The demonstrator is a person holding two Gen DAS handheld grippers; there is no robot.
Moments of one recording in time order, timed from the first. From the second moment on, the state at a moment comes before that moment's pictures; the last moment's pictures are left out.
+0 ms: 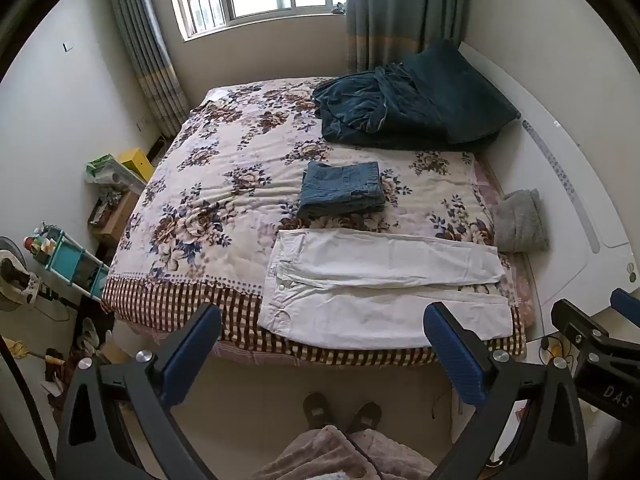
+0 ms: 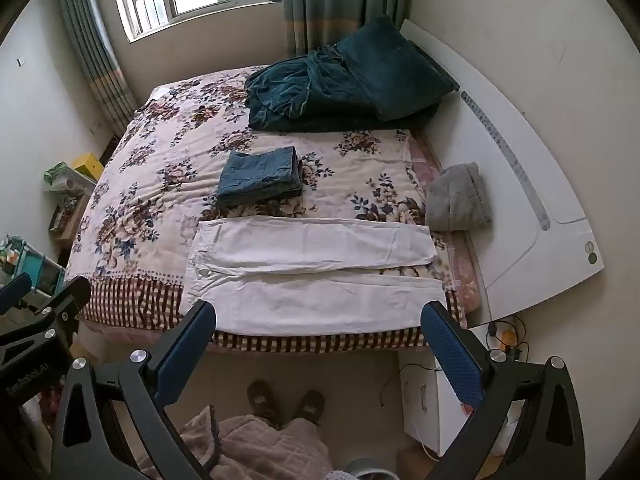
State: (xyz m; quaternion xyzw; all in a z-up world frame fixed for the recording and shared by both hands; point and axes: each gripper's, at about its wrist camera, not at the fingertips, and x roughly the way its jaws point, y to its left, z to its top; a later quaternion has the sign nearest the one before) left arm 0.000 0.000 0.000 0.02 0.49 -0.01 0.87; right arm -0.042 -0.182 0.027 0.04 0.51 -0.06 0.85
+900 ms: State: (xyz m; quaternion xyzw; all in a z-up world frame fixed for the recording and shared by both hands) left arm 0.005 0.008 0.017 0.03 0.47 -0.01 0.88; right arm -0.039 -0.182 0.036 0.03 0.51 -0.05 0.86
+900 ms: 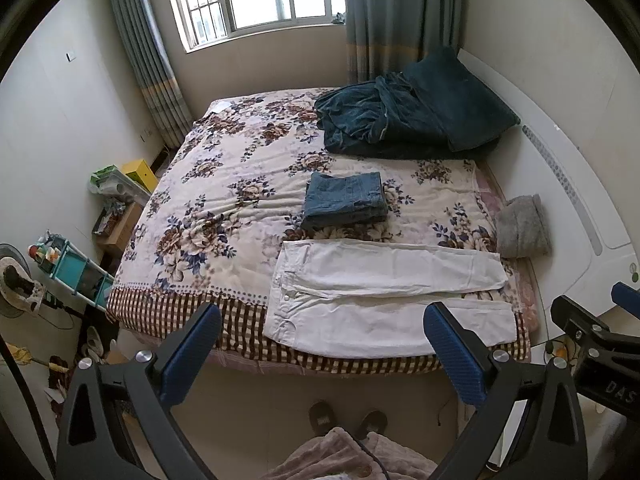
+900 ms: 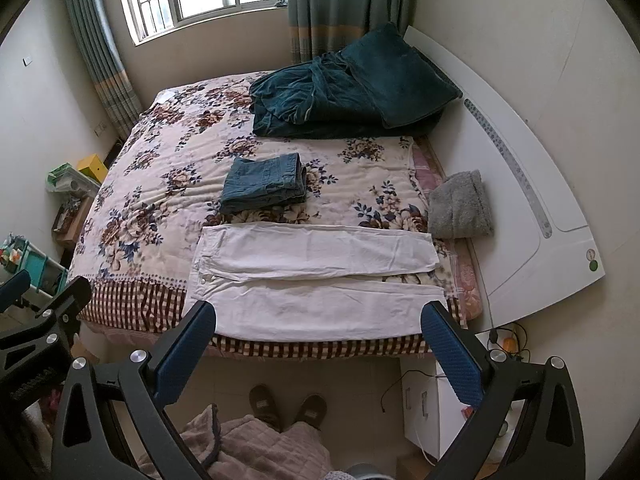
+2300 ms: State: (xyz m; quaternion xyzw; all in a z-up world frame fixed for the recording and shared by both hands) left arm -0.017 0.009 0.005 0.02 0.47 0.00 0.88; right arm -0.047 -0.180 0.031 0.03 0.51 -0.05 0.86
